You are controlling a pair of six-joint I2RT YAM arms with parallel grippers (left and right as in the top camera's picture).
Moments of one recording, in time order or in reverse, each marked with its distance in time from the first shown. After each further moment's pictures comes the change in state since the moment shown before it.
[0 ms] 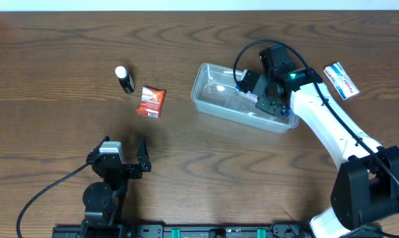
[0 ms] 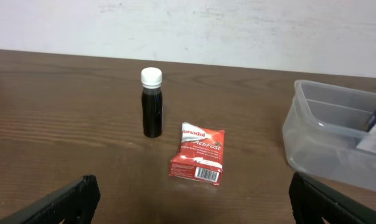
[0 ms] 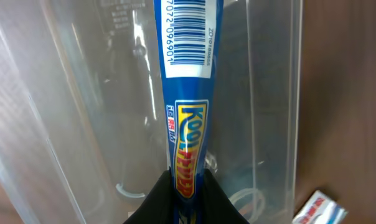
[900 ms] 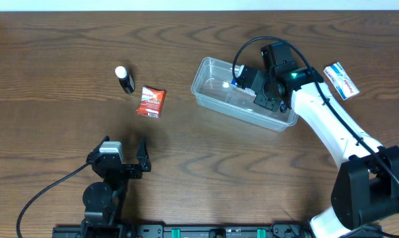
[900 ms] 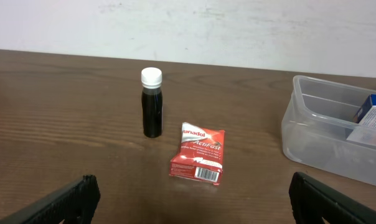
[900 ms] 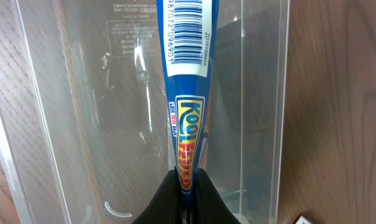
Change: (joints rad) left arm 0.000 0.000 0.000 0.000 0.000 0.000; right arm -0.009 0.001 0.001 0.068 -0.064 -0.046
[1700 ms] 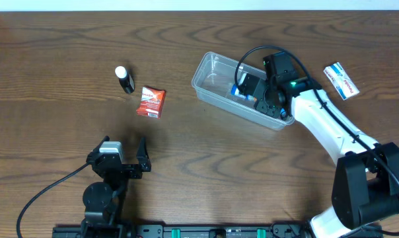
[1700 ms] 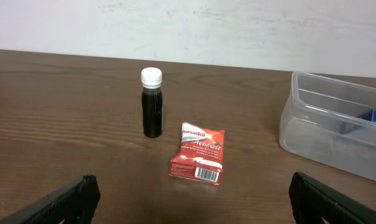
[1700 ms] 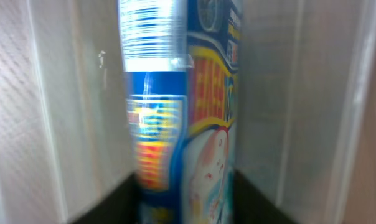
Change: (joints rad) left arm 0.000 0.000 0.000 0.000 0.000 0.000; right arm -0.011 0.000 -0.126 0.106 -0.009 -0.004
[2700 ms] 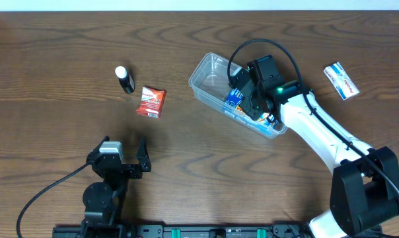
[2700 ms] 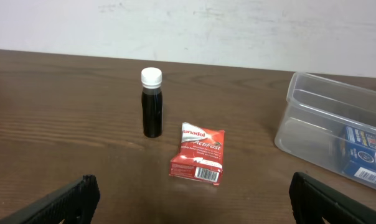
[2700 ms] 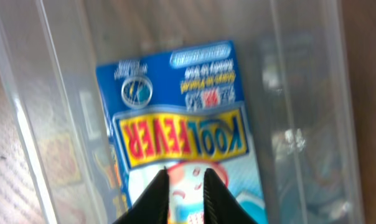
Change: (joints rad) left arm 0.000 0.000 0.000 0.000 0.000 0.000; right arm 0.098 -0.021 -0.002 0.061 -0.026 0.450
